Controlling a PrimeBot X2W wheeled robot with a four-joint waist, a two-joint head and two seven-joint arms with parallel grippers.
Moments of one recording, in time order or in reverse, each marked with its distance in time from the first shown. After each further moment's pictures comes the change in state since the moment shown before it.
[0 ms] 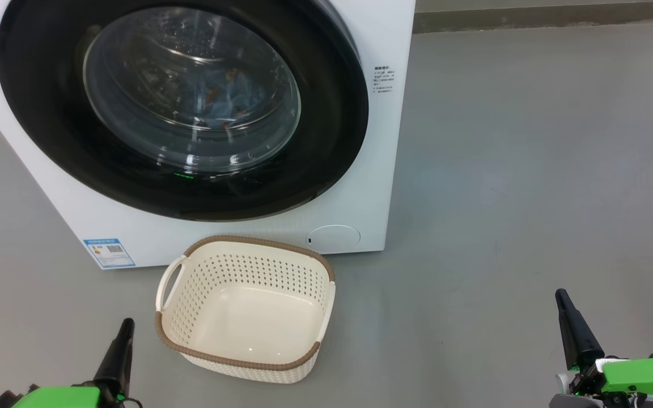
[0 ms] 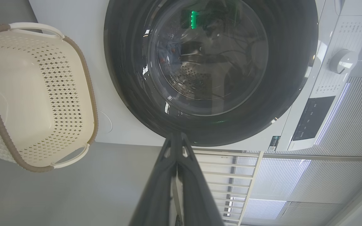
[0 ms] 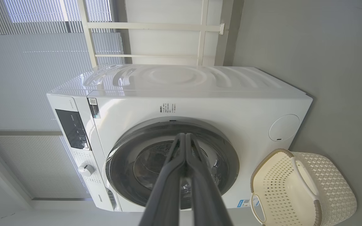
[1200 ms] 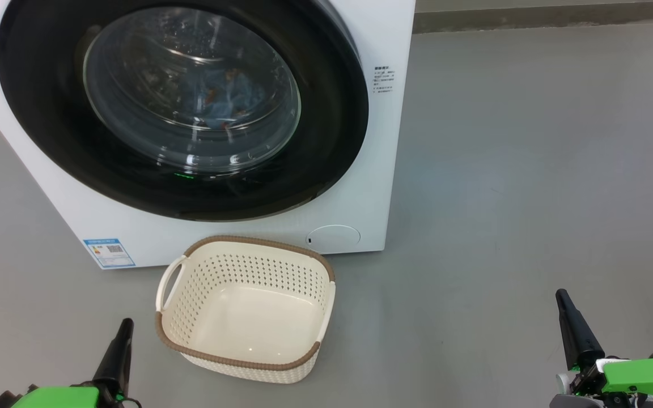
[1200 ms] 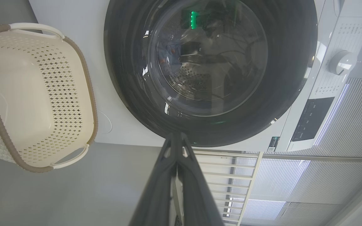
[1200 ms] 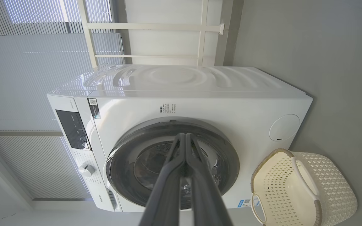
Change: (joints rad) left arm 0.000 -0.003 0.008 0.000 0.001 0.000 0.004; right arm 0.000 0.004 -0.007 0.000 -0.002 0.000 0.006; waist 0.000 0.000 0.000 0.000
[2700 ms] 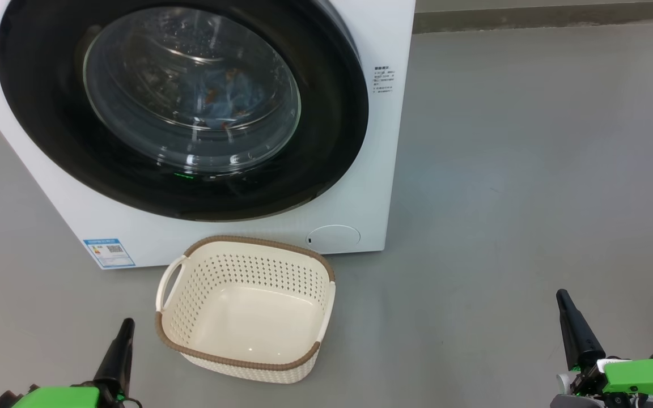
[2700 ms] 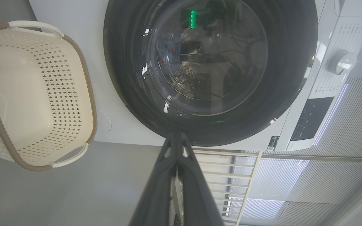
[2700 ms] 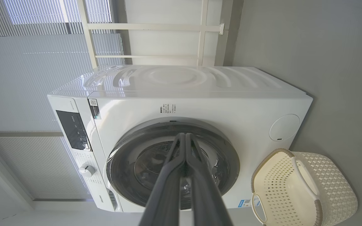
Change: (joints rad) left arm 0.000 -0.004 0.004 0.000 0.000 0.000 0.007; right arm 0.000 0.004 -0.008 0.000 -0.001 0.000 0.007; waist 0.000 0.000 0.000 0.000
